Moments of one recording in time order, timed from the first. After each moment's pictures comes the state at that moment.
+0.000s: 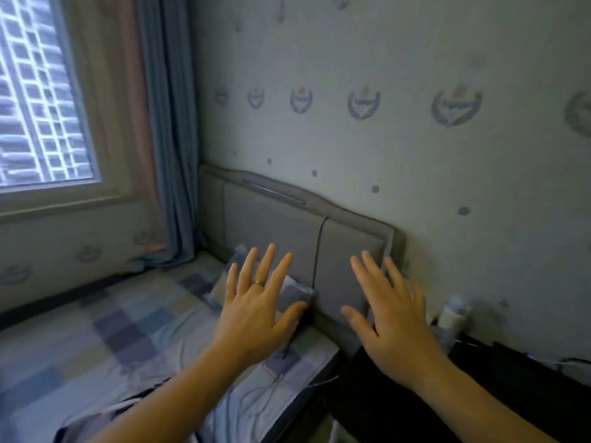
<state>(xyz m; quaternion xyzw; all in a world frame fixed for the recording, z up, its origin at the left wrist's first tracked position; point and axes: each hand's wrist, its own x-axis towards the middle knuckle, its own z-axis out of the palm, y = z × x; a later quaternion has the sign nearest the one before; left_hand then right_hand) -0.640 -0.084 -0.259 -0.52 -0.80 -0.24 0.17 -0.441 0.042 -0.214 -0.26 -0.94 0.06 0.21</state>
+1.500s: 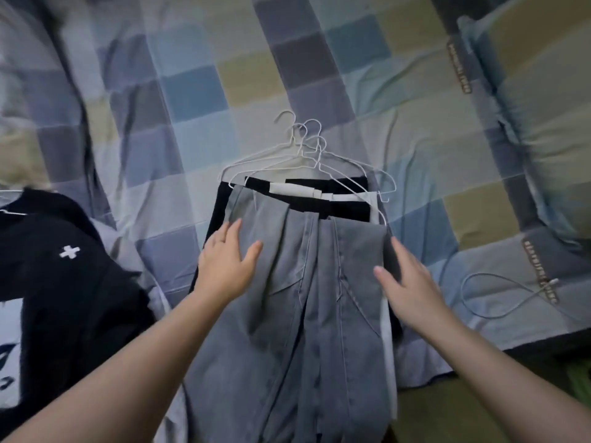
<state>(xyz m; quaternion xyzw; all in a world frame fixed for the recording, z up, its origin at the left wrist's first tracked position) -1.102 -0.350 -0.849 0.05 -0.94 -0.19 -0.27 -1.007 -0.064 -0.824 -0.25 -0.88 0.31 -0.27</state>
